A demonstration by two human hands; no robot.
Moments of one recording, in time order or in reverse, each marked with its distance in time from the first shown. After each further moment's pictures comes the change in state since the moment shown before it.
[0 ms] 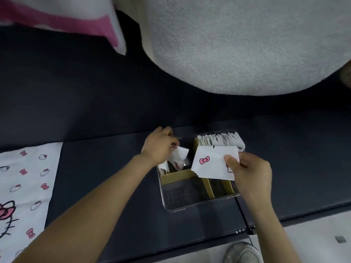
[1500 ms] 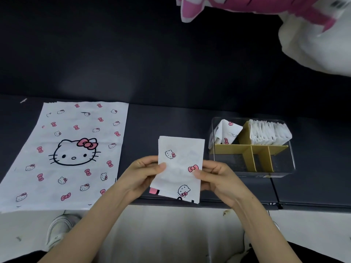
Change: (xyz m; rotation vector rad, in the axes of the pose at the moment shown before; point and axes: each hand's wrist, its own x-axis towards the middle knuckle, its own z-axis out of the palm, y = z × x) left_hand -0.278 -0.041 -0.045 -1.788 0.105 -0.793; right_hand -0.148 -0.069 0.082 0.543 -1.024 0.300
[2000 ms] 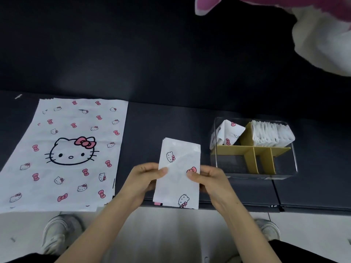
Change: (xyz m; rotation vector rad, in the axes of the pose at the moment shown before) left_hand 0.007 -0.018 -0.005 0.147 0.107 0.008; right_hand 0.019 0.020 0.016 -0.013 0.242 0.105
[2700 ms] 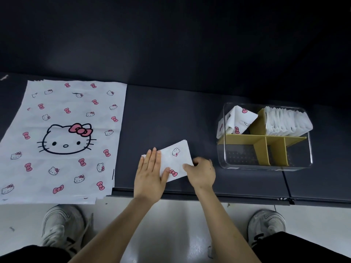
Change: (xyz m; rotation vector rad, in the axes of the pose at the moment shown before) left_hand 0.071 -0.107 -0.015 1.347 0.265 0.433; right_hand 0.090 0.072 0.029 -0.651 0.467 0.037
